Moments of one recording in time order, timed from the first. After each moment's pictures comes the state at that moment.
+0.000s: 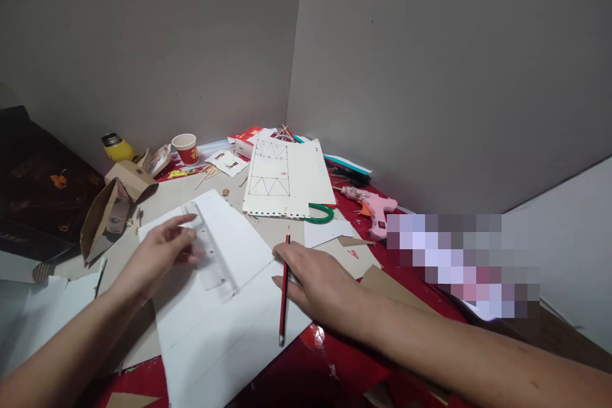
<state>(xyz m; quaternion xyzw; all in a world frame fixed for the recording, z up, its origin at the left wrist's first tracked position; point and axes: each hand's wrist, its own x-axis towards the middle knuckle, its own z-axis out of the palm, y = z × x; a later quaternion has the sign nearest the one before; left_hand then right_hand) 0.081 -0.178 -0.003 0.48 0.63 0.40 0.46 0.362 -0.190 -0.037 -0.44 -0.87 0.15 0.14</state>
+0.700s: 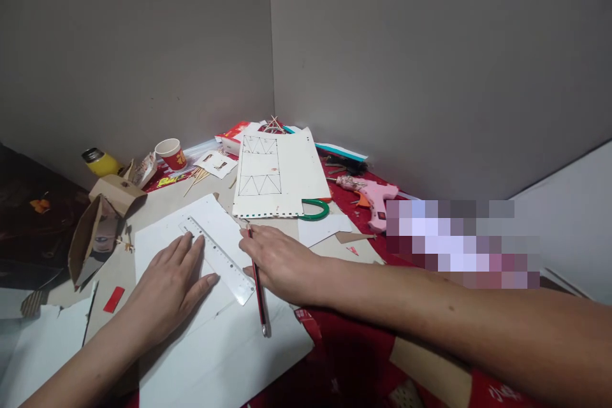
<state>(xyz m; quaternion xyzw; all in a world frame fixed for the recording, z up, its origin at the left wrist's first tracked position) 0.098 -0.193 -0.014 0.80 0.60 -0.04 0.03 0.334 -0.145 -0.040 -0.32 -0.92 0.16 0.16</state>
